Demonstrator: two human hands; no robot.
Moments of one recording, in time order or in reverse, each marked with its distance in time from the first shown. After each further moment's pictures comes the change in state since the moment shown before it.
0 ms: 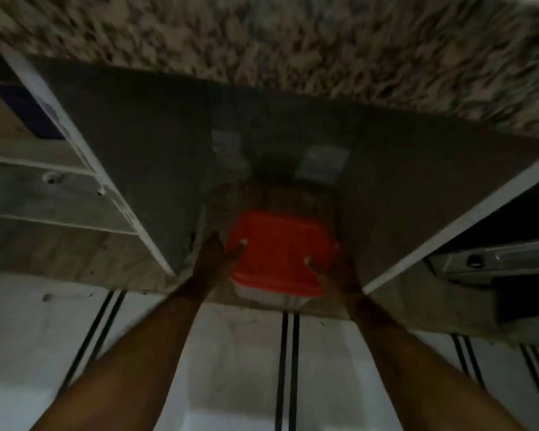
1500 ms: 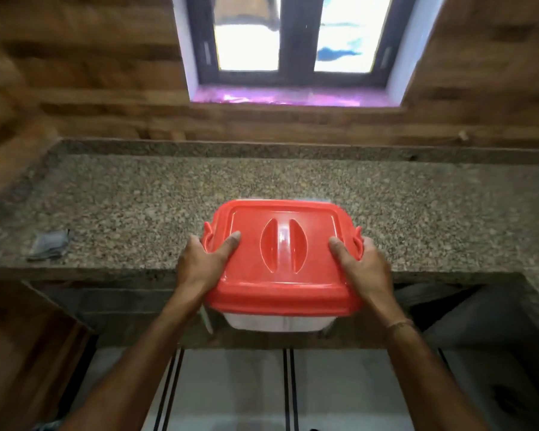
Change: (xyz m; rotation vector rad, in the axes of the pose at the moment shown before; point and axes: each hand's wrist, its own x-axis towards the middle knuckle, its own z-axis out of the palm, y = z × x) left_hand -0.312 0.464 -0.367 -0.022 0.233 0.037; right_hand -0.438 -0.556 -0.268 -0.082 0.406 -0.167
